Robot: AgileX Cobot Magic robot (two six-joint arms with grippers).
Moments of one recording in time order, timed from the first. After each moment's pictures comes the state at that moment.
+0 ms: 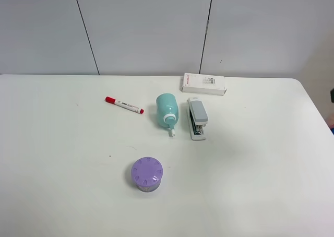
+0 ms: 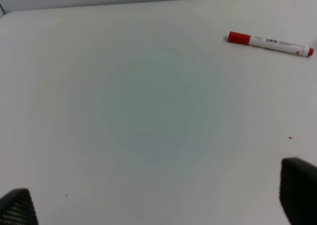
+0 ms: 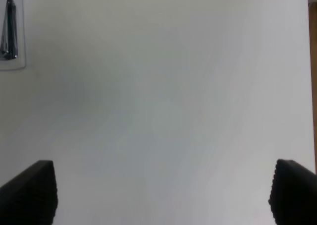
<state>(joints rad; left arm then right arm) 0.07 -0.01 -0.51 -0.02 1.05 0.05 -0.01 0.89 -1.05 0.00 1.23 0.04</state>
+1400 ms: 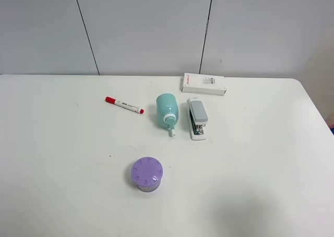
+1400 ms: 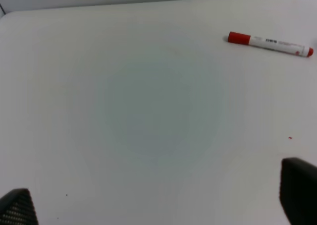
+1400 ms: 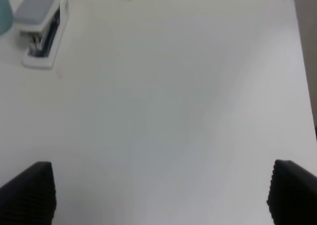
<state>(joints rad) 0.07 -0.01 -0.51 -0.02 1.05 0.05 0.05 0.00 -0.52 0.03 1.12 -0.10</state>
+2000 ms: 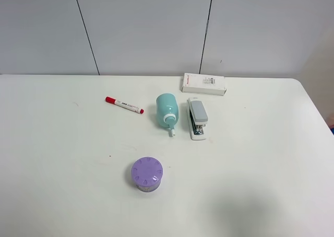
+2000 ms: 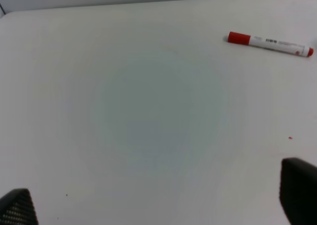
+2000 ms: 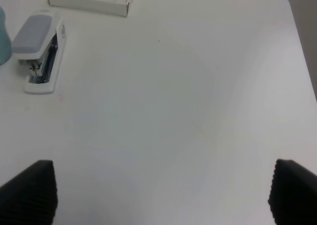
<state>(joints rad) 0.07 -0.01 -0.51 -0.02 1.05 0.05 0.05 0.00 -0.49 0.01 1.07 -0.01</state>
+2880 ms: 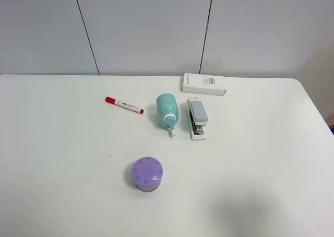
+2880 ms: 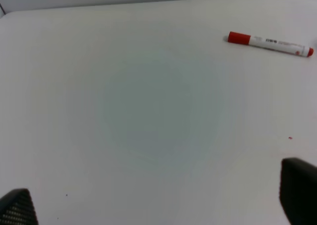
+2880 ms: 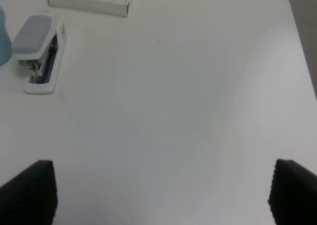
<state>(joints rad) 0.07 -0.01 -0.51 -0.02 1.05 0.05 0.05 0.00 -0.49 0.01 1.07 0.00</state>
